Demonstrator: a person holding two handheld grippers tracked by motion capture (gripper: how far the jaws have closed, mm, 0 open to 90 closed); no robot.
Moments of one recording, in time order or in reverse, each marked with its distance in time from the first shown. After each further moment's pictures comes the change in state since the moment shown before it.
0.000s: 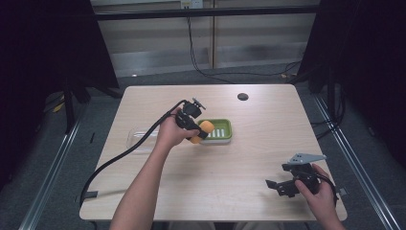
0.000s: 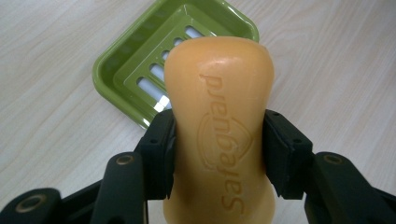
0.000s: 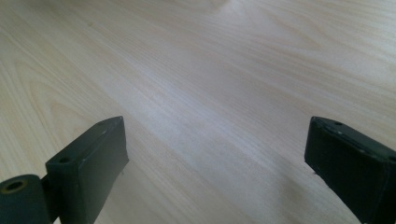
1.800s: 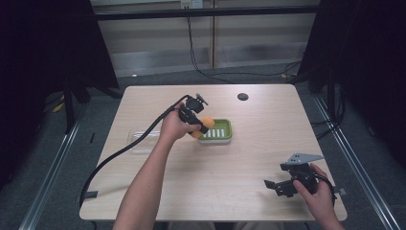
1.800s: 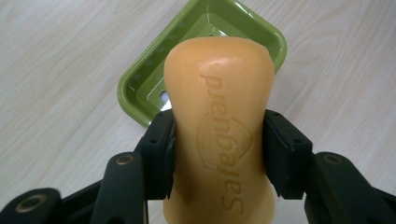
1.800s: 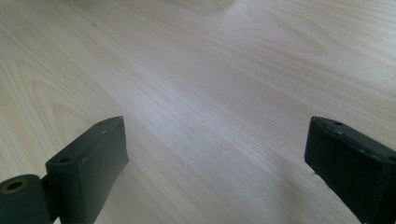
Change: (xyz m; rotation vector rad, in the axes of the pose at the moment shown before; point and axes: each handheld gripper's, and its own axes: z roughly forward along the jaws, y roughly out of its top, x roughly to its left) left arm 0.011 0.017 0.008 0.020 0.035 0.030; right arm 0.003 0.002 0.003 -0.004 0.005 -0.014
